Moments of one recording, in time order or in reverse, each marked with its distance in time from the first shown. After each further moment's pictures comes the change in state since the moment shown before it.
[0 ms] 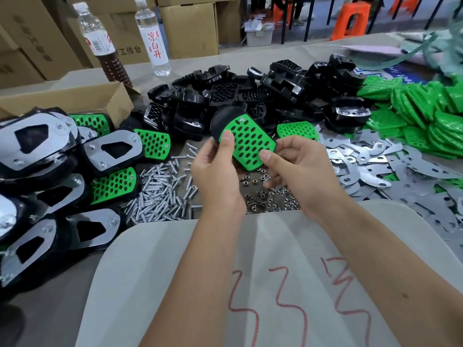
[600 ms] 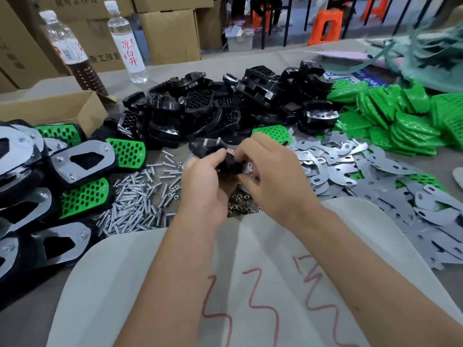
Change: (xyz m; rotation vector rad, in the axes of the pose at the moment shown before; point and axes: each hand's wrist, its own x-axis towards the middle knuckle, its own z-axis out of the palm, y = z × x) left_hand -0.007 0.006 0.008 -0.006 -0.187 -0.324; right_hand -0.008 -0.012 -0.010 -1.003 -0.073 -0.683
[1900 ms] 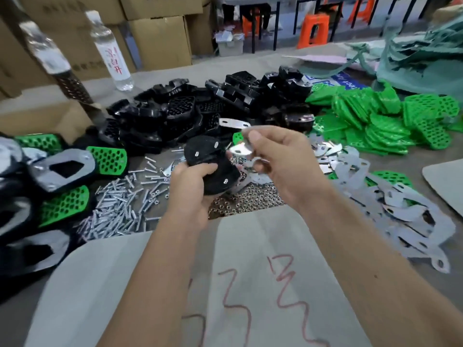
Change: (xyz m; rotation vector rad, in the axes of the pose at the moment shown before) left_hand 0.004 -0.014 0.003 0.139 -0.041 0.034; right_hand 0.004 0.032 -0.035 1.173 0.141 0.670
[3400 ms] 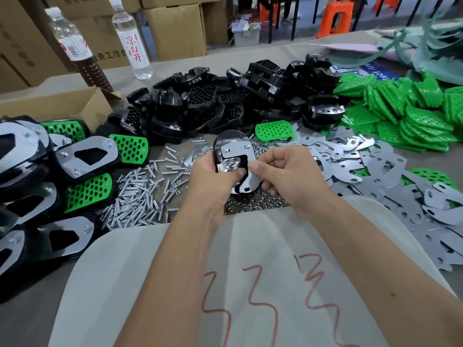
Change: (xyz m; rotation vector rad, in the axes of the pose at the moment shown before) left_hand -0.004 0.000 -0.014 0.336 -0.043 0.078; right_hand -0.008 0.033 0.017 -0.465 -0.014 0.100
